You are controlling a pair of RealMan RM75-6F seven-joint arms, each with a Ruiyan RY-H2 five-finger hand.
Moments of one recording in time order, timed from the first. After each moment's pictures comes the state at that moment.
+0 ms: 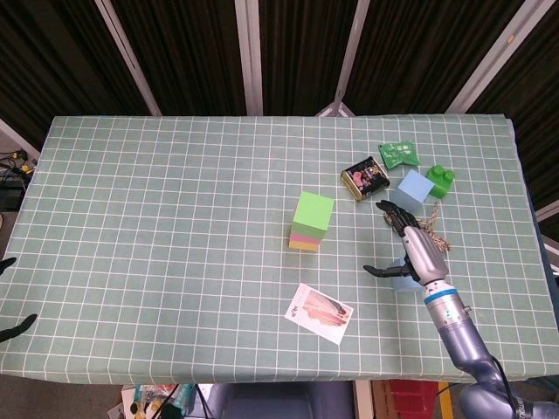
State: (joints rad) left arm 0.02 -1.05 -0.05 -1.72 1.47 1.59 0.02; right arm 0.42 -1.22 0.34 -1.87 -1.13 1.02 0.12
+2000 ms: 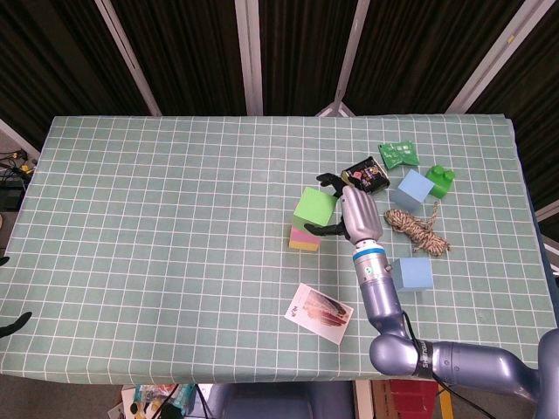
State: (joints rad) left arm 0.02 -1.04 -0.06 -1.73 1.44 1.57 0.00; right arm 0.85 -1.52 0.45 -1.79 -0.61 1.27 -0.31
